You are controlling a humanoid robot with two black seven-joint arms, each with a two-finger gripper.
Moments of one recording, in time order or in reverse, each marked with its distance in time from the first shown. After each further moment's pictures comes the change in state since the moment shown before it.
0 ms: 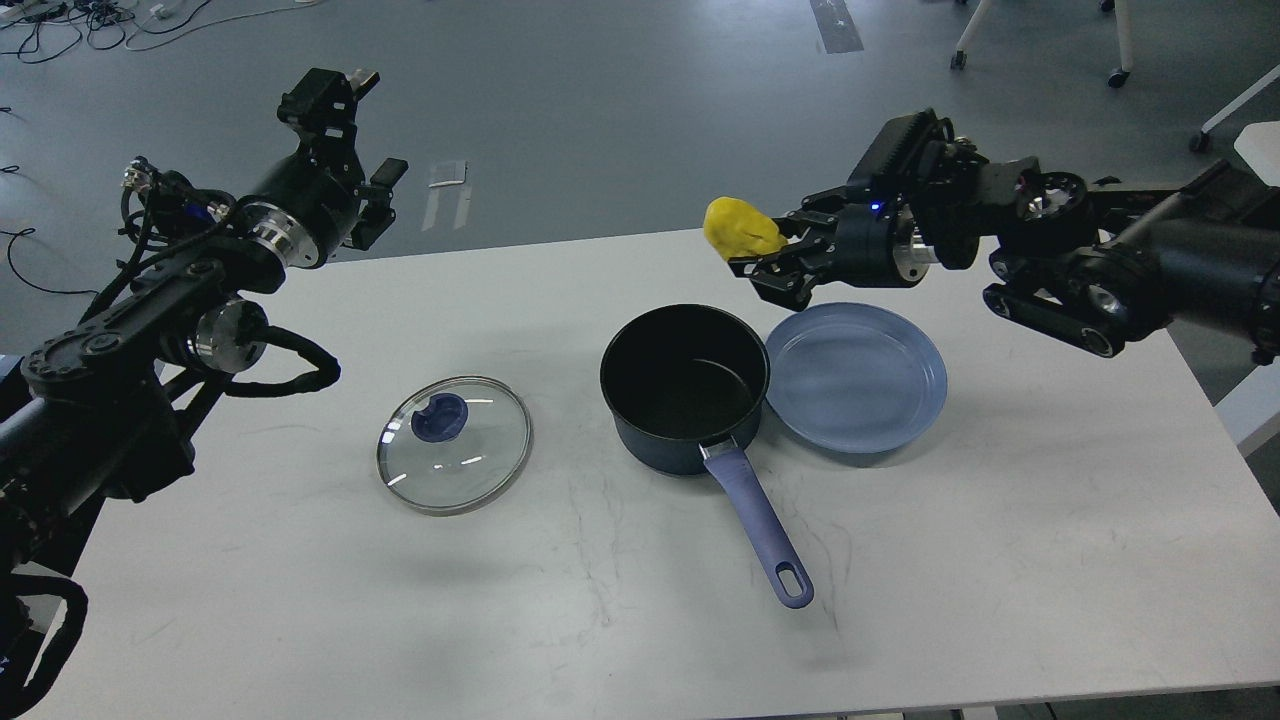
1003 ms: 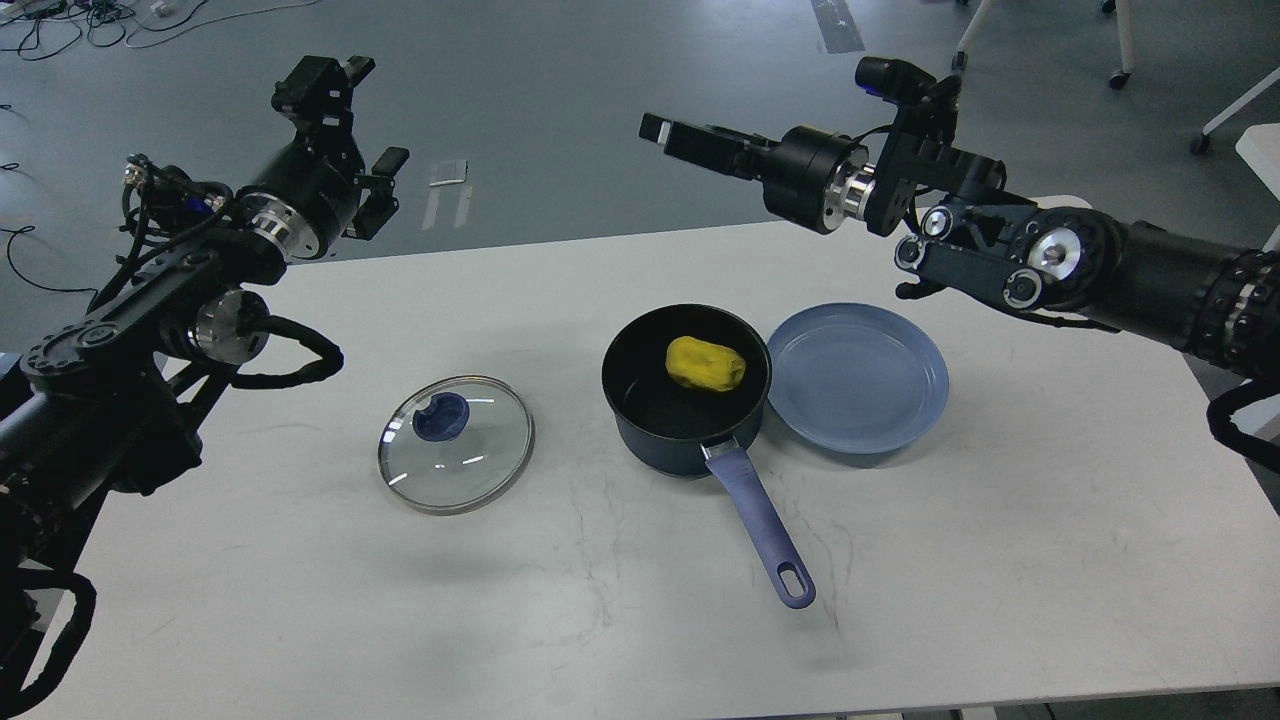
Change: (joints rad) left arm 0.006 -0.028 -0.059 0.000 -0.072 -0.036 0.005; right arm -0.054 -0.013 0.387 0.036 1.008 0.108 0.000
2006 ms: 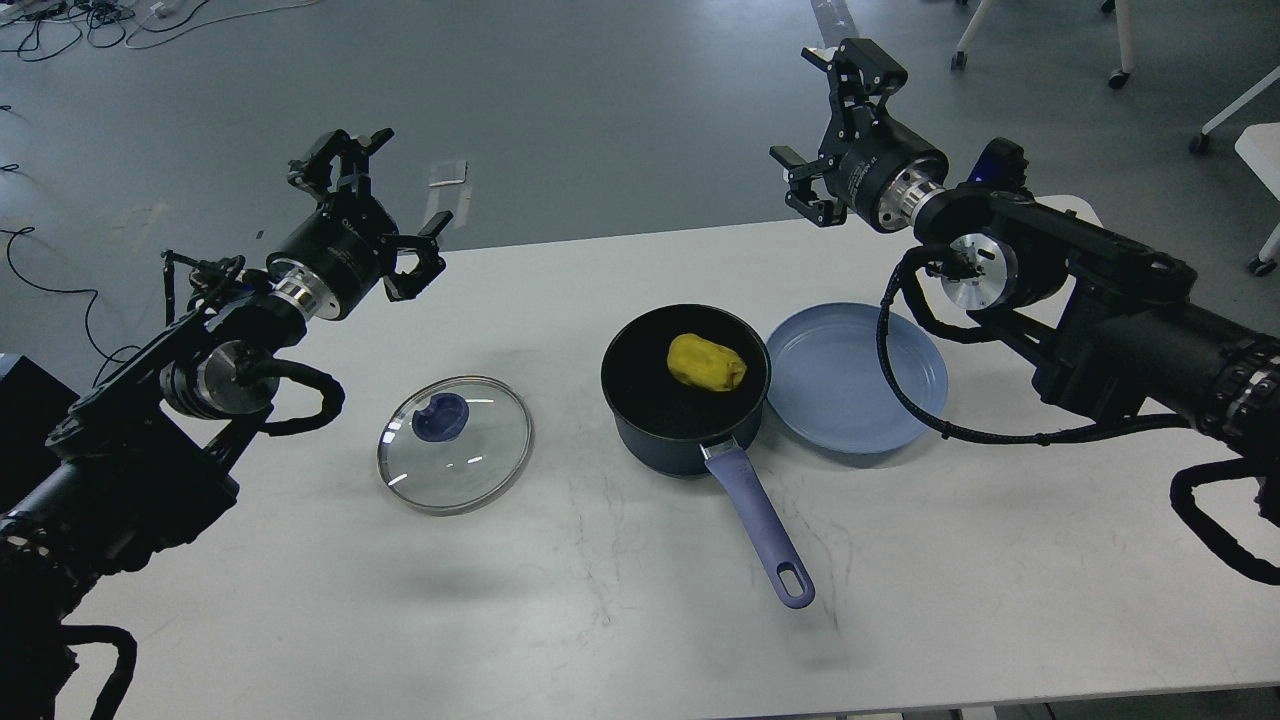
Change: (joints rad) left arm 0.151 -0.017 -0.149 -0.001 -0.187 -0.165 0.123; right arm -0.240 0.017 0.369 0.003 0.545 0.123 -0.254
